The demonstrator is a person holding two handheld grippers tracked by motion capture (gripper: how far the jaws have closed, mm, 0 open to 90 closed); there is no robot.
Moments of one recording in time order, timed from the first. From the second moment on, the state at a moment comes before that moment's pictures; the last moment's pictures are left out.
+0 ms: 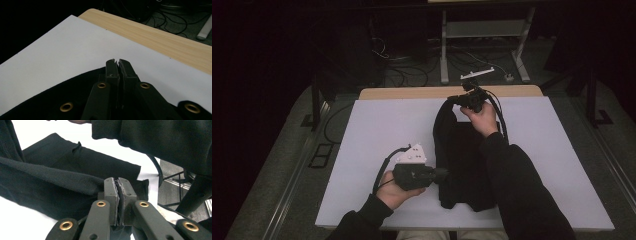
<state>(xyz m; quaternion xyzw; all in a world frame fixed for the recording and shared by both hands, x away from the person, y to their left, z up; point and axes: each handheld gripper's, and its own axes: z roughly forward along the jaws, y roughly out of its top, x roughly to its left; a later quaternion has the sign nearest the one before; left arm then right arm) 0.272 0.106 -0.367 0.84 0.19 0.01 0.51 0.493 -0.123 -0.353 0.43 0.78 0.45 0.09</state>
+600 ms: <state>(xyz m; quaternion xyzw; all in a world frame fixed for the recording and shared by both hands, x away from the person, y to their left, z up) 0.275 0.076 -0.367 0.85 0.17 -0.01 0.50 0.490 -0.152 -0.359 0.45 0.77 0.45 0.09</state>
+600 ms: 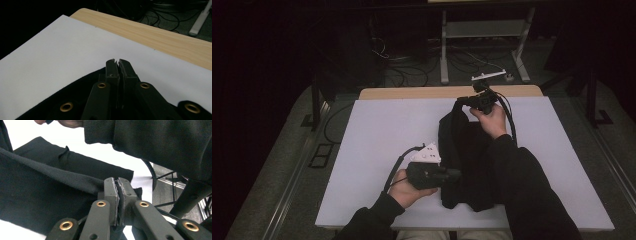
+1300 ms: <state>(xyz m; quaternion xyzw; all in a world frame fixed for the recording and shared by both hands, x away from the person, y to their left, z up) 0.280 0.040 -0.370 0.85 0.14 -0.03 0.50 0.484 -0.195 -0.368 0.47 0.75 0.44 0.10</state>
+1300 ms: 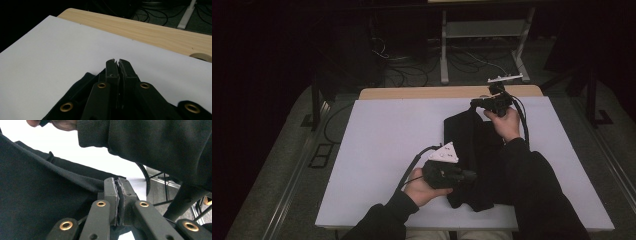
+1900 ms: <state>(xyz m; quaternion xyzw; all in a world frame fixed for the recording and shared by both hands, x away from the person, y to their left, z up) 0.284 0.018 -0.372 0.85 0.14 -0.05 0.50 0.481 -0.223 -0.375 0.50 0.74 0.44 0.11</state>
